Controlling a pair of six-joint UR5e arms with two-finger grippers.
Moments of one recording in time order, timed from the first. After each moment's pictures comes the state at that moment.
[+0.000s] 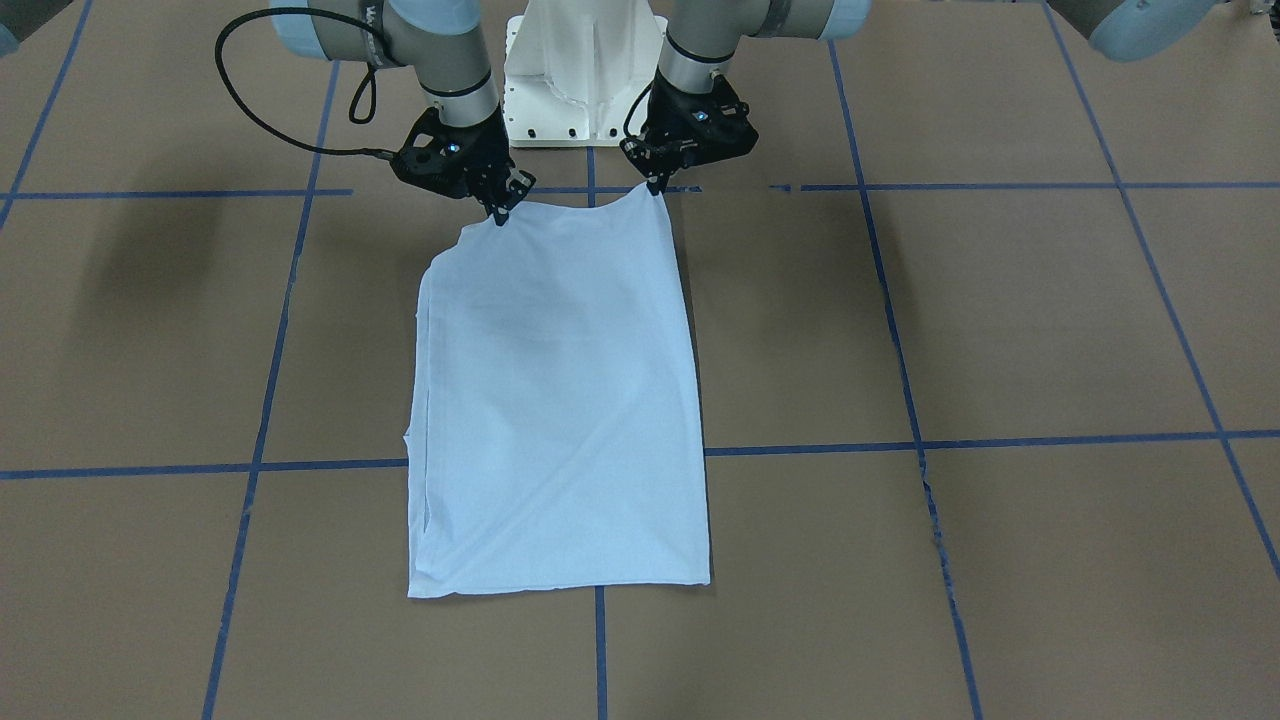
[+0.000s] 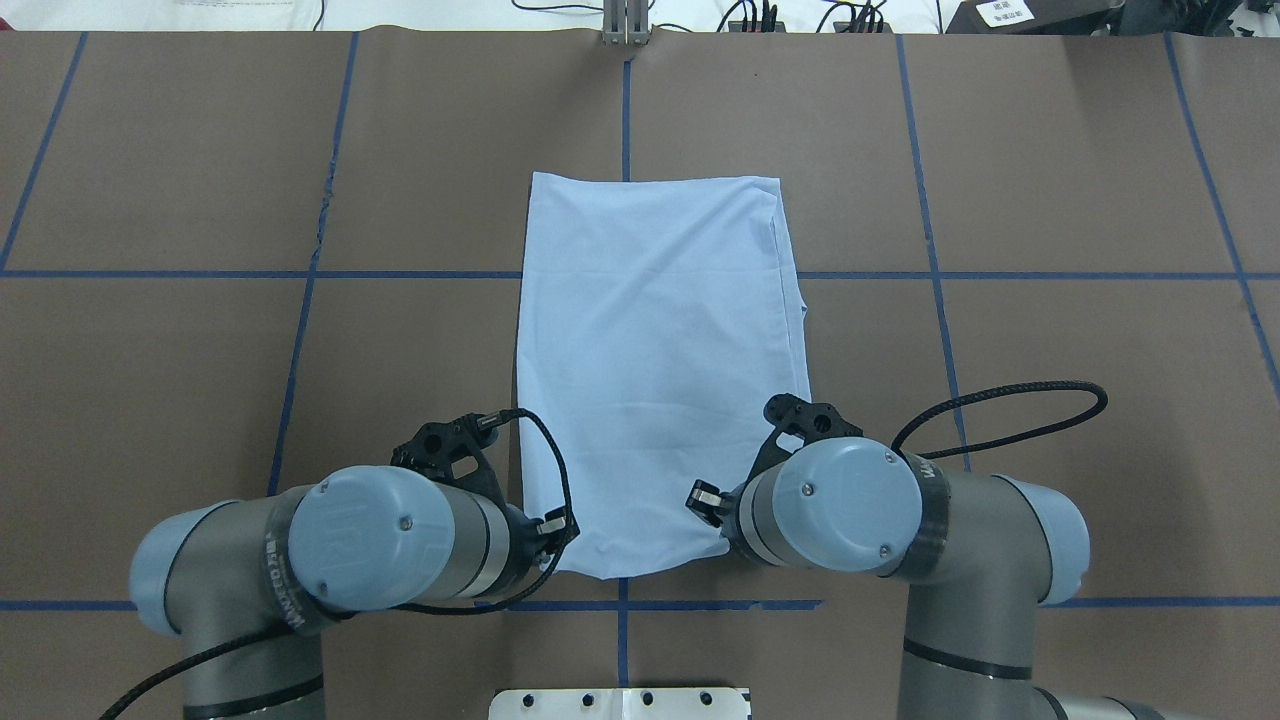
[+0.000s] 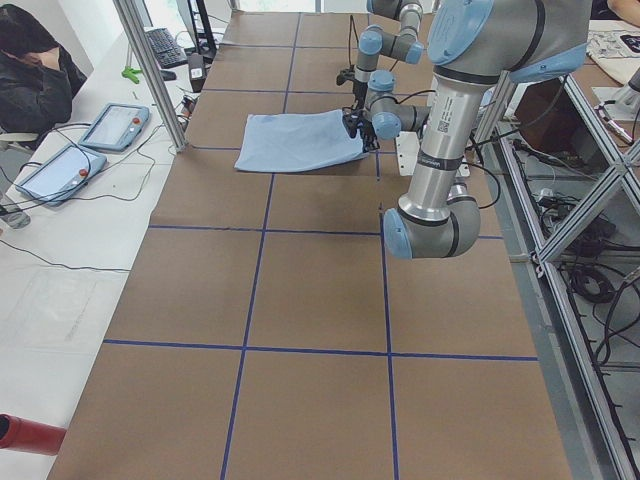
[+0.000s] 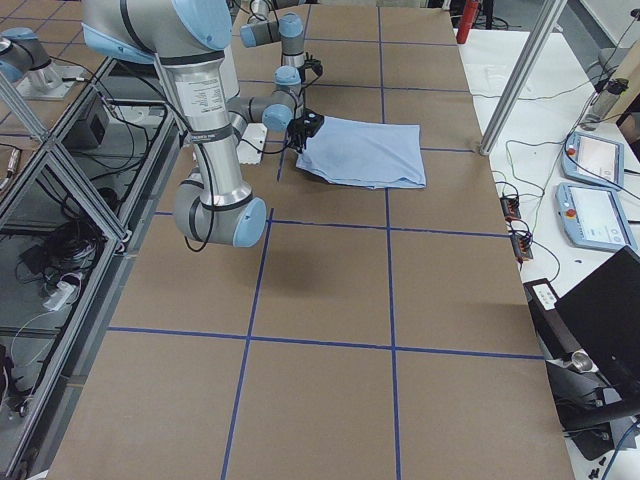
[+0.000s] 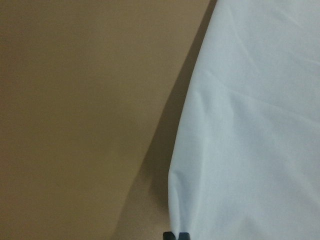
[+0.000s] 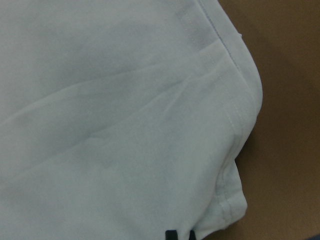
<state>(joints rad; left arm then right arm) -0.22 -2.03 -2.03 -1.64 -1.69 -1.83 0.25 -1.17 2.02 -1.54 1.70 1.85</state>
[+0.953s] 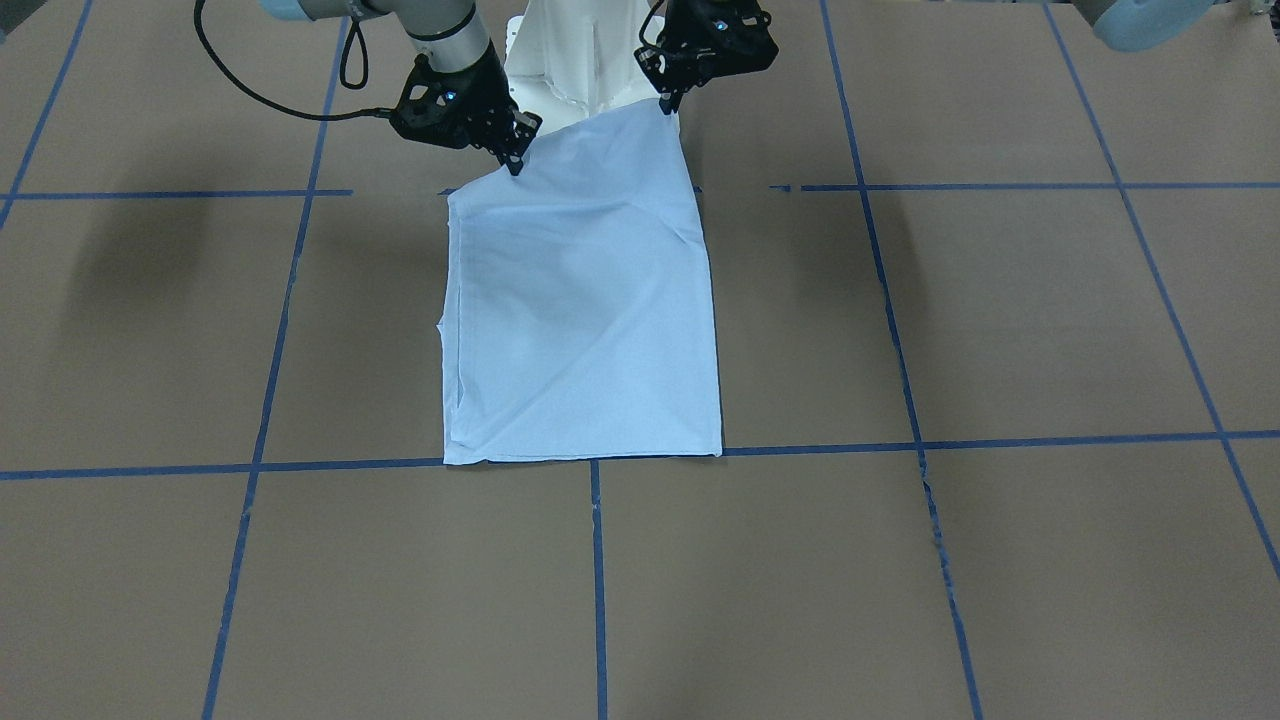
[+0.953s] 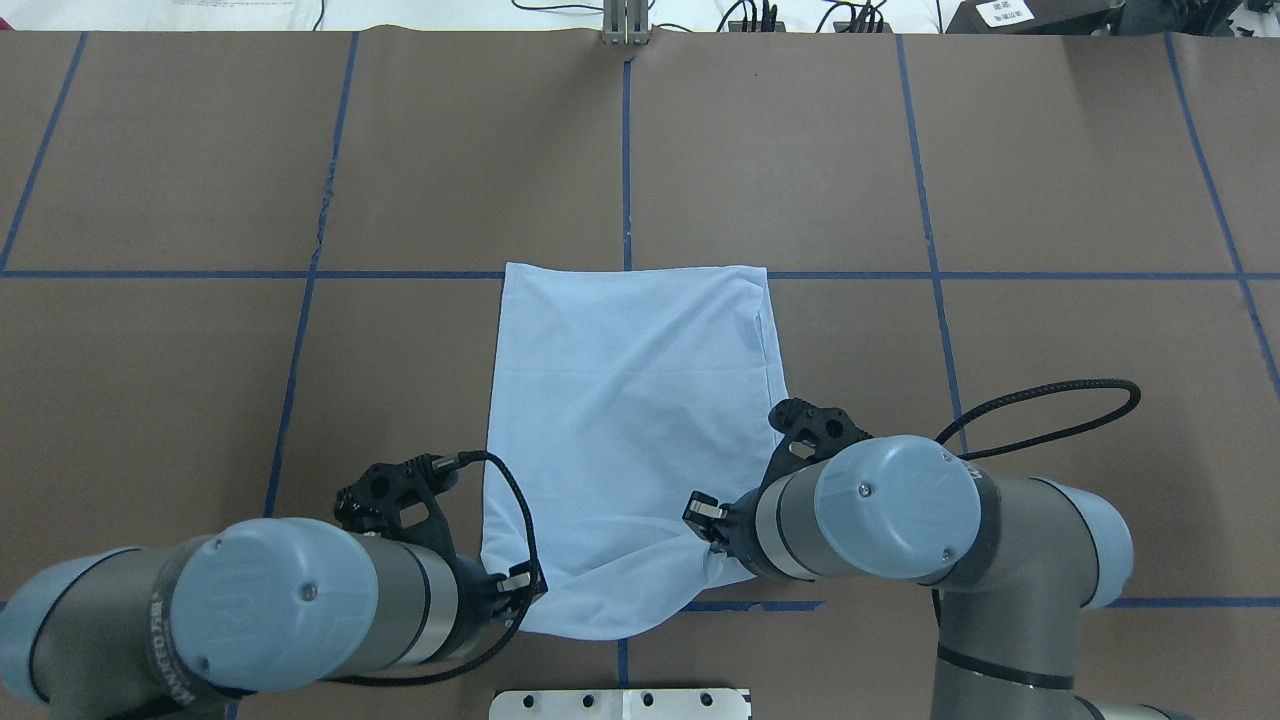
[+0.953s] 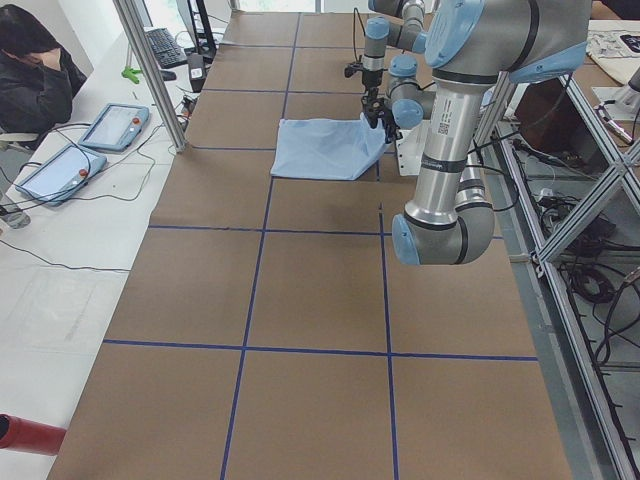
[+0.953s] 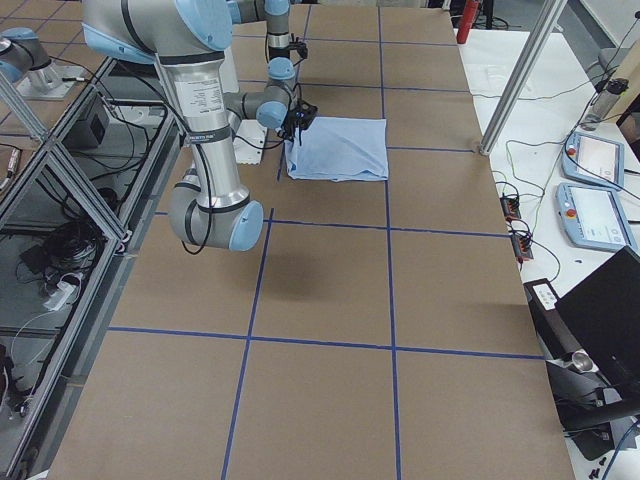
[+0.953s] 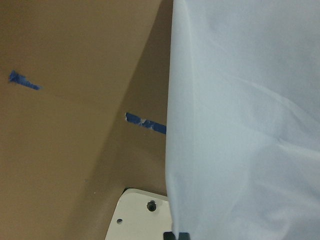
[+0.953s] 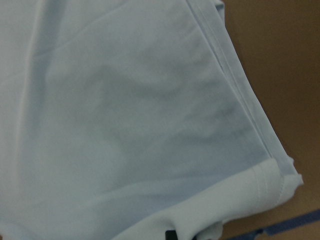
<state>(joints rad) -0.22 -2.00 -2.18 -1.51 -1.70 -1.81 0.30 -1.18 2.03 -1.45 1.76 1.85</state>
